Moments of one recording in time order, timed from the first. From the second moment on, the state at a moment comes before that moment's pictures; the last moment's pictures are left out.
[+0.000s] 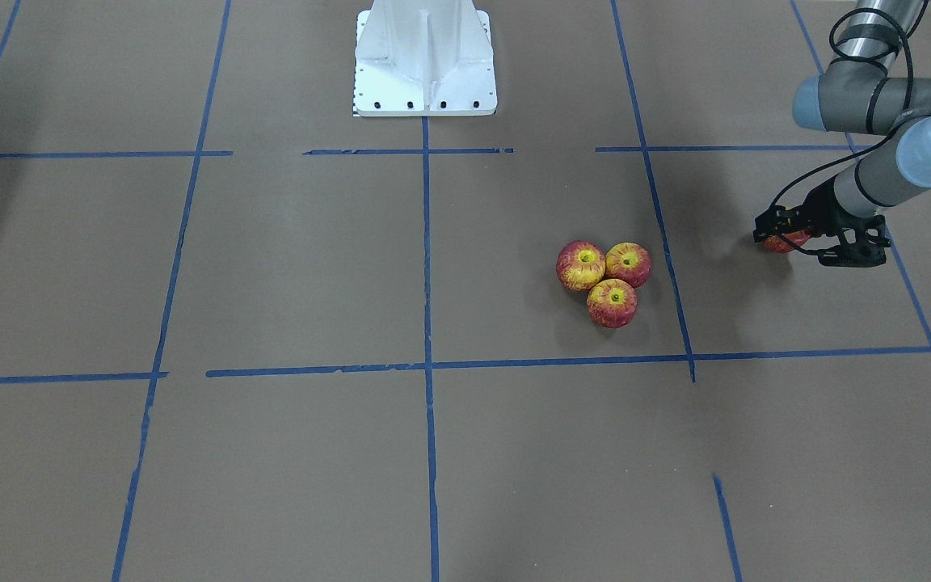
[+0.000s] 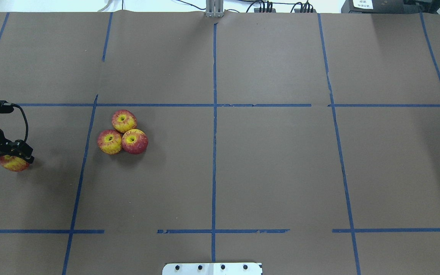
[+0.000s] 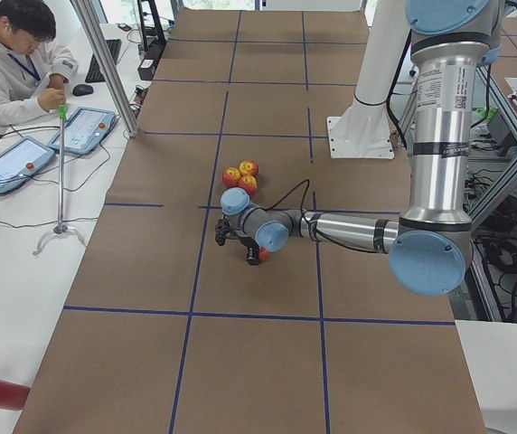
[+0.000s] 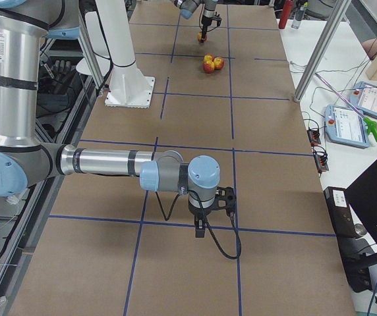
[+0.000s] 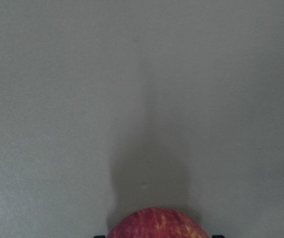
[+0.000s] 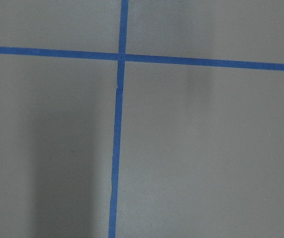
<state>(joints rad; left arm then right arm) -0.94 -1.56 -1.64 -1.96 -2.35 -0.73 1.59 -1.71 1.71 -1.58 2.29 -0.06</state>
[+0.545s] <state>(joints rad) -0.94 -1.86 -1.71 -1.63 -2.35 -0.80 1.59 -1.71 1.71 -1.58 2.29 -0.06</state>
